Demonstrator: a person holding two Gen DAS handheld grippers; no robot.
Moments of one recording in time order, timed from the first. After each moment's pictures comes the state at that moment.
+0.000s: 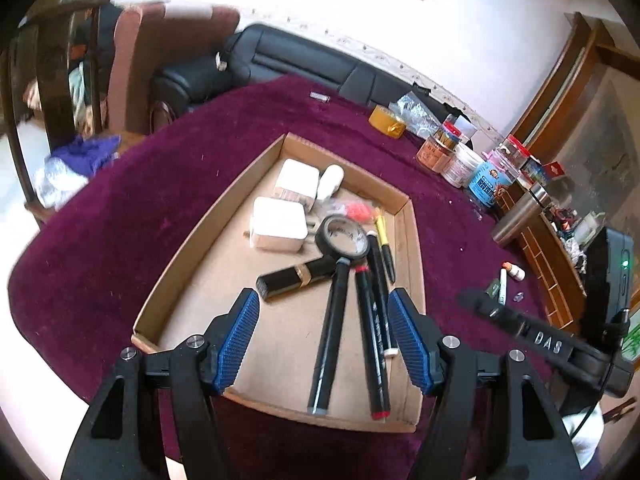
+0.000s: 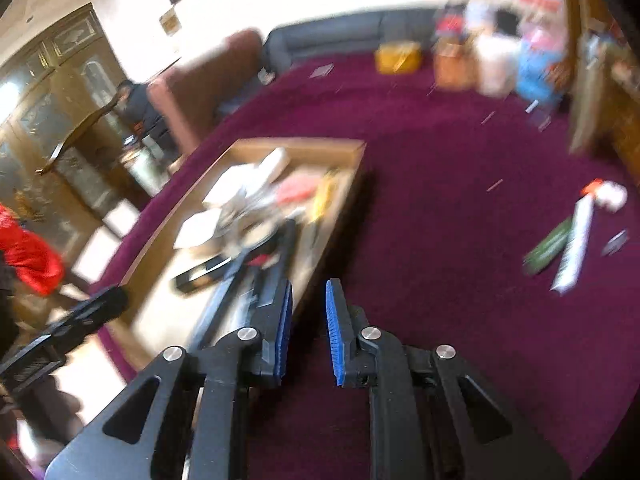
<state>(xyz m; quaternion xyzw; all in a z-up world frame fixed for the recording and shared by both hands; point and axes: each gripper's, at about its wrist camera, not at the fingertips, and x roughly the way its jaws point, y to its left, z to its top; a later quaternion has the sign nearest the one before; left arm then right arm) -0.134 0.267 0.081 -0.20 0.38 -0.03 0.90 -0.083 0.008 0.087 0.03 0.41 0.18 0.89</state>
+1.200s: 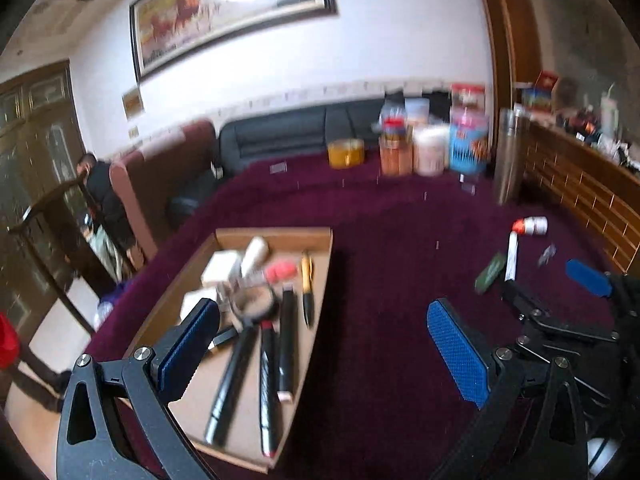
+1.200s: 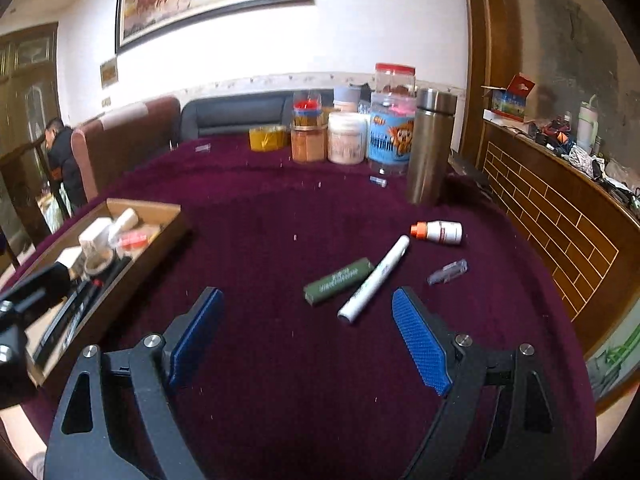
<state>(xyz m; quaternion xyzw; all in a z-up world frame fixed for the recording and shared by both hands) -0.135 0.073 0.120 0.06 0.31 0.05 0.95 -0.124 -0.096 0.072 -0.02 0.31 0.04 0.95</state>
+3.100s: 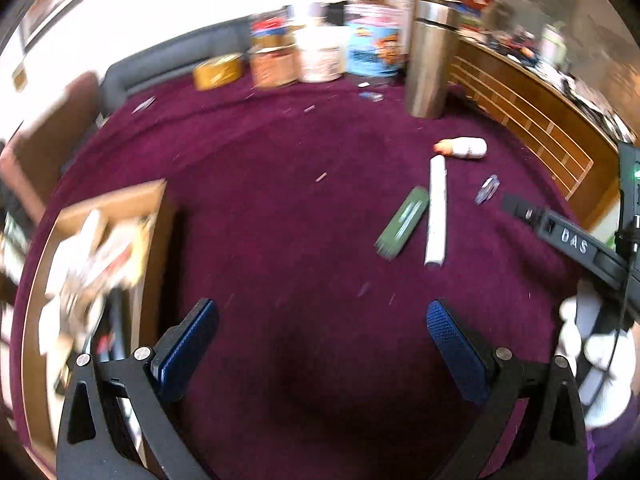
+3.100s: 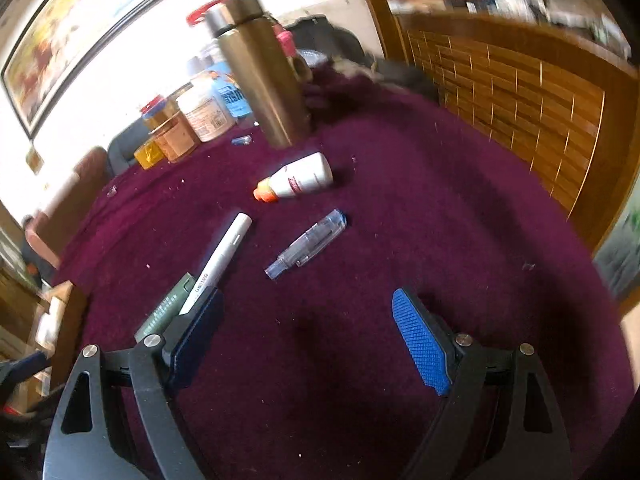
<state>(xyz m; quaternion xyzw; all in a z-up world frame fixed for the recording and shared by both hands) -0.036 -0.020 0.065 0.08 0.45 -0.15 0.88 -0.053 -0.278 0.019 0.23 0.38 -0.04 0.90</state>
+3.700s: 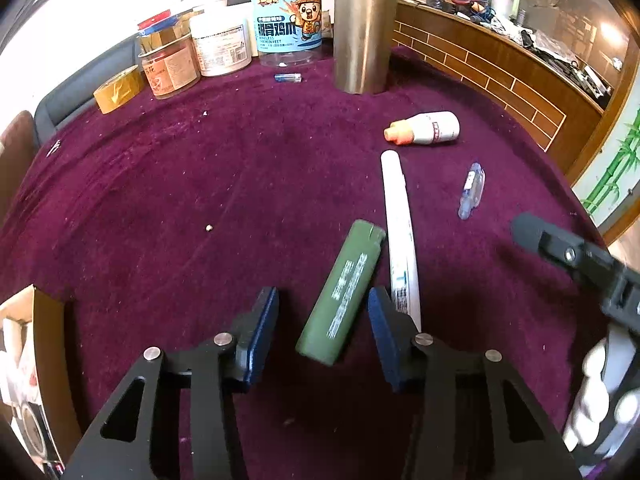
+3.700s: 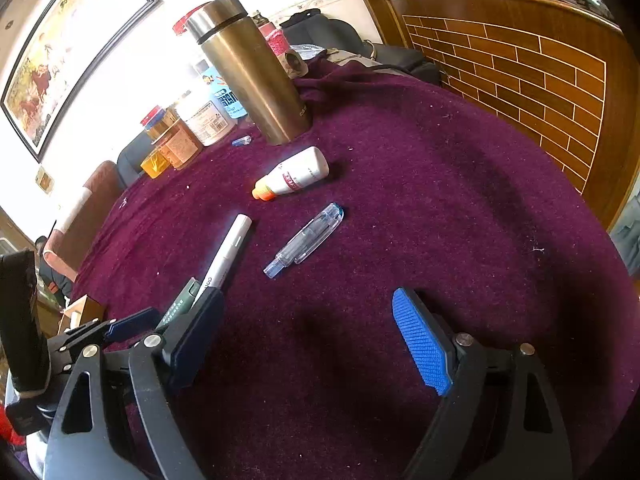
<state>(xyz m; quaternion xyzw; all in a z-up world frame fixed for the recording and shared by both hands) 0.026 -0.084 0.030 0.12 0.47 -0.23 0.84 -0.053 -0.282 0.013 0.25 0.38 -0.03 0.89</state>
